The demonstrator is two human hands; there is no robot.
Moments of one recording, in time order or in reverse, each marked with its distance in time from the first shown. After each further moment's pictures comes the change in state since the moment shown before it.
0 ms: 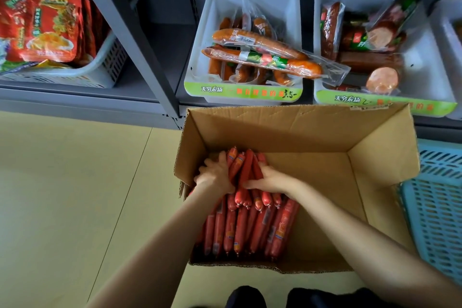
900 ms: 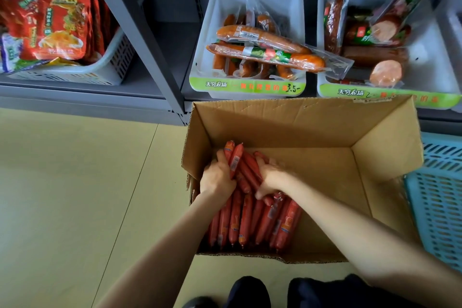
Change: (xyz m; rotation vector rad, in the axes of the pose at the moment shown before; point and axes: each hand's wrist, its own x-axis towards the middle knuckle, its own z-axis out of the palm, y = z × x) left_hand -0.021 -0.013 0.016 -0.233 0.255 0.126; right_hand 0.008 -0.005 0.011 -0.545 -0.019 0.094
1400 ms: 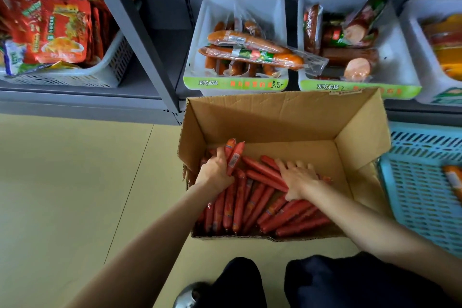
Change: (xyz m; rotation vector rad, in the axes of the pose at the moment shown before) left_hand -0.029 0.008 -0.013 -0.038 -0.067 0.118; right_hand -0.039 0.068 0.029 -0.232 0.187 0.009
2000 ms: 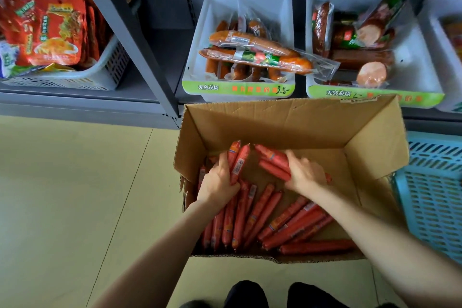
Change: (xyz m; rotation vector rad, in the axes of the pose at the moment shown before) left_hand 0.015 -0.007 0.018 -0.083 0.131 0.098; right_hand 0.020 0.008 -0.015 0.286 0.314 0.088
